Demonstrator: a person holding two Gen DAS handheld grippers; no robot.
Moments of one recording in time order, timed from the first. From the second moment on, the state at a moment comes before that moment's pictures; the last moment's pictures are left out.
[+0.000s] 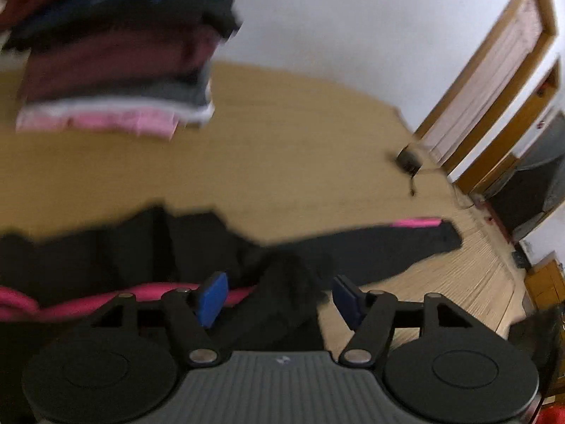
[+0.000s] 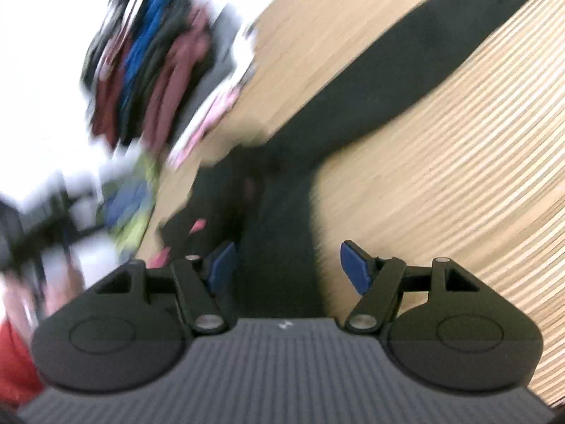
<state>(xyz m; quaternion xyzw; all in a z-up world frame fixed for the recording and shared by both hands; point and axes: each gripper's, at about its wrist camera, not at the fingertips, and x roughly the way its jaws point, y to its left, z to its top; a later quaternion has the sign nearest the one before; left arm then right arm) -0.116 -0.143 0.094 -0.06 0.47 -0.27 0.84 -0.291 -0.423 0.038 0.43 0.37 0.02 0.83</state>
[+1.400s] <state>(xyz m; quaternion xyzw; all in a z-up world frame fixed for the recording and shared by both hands) -0.092 -0.192 -0.001 0.10 0.47 -0.17 0.86 -0.226 -0.751 0.041 0.43 0.20 -0.33 0.82</state>
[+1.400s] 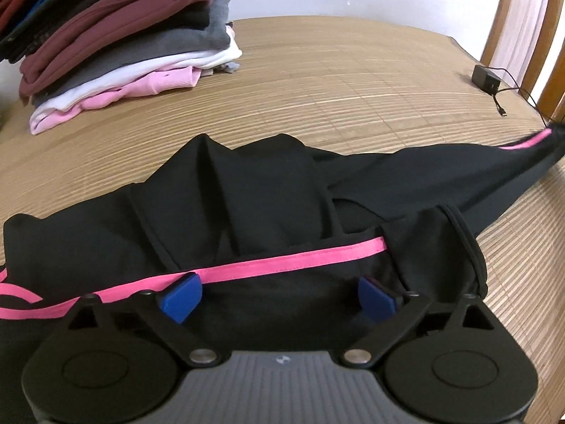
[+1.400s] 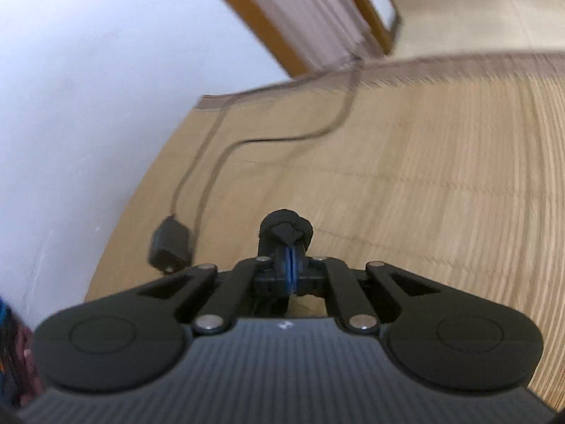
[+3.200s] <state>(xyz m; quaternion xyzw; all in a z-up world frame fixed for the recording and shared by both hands) -0.402 0.117 -0.014 -0.02 0.39 -0.18 0.91 -0.426 -0.311 0.039 0.04 0.50 0.15 0.85</state>
